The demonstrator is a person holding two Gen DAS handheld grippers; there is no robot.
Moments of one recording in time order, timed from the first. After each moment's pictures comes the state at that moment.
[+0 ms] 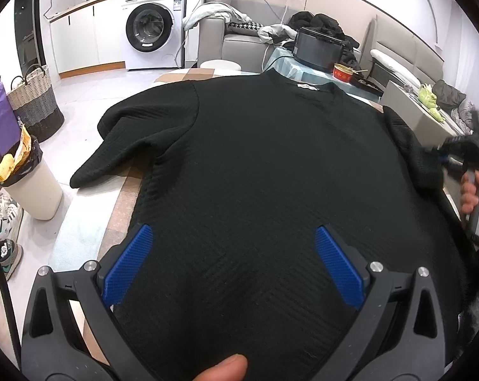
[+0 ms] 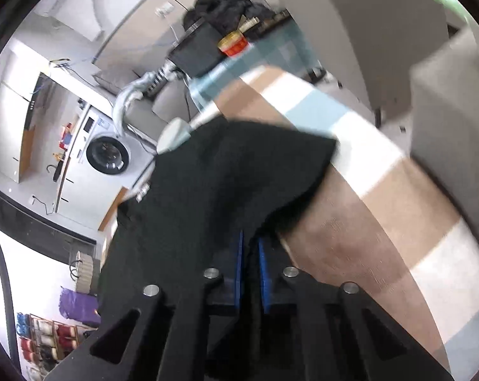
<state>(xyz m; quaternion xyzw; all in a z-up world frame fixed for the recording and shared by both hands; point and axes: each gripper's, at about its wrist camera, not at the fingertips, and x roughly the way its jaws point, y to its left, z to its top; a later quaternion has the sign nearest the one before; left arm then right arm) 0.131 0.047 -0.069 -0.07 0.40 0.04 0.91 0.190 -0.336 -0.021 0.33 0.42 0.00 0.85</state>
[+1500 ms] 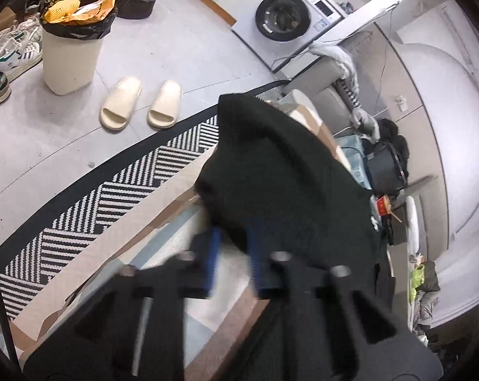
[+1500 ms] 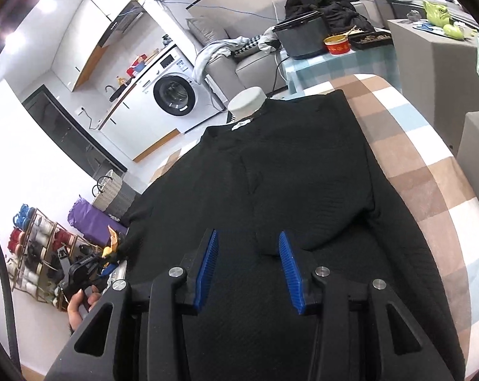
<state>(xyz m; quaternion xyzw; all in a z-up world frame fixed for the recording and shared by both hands) 0.167 0.279 -0.139 -0.44 0.34 0.17 0.82 0.102 -0.250 0.024 0.20 0.42 0.17 0.87</state>
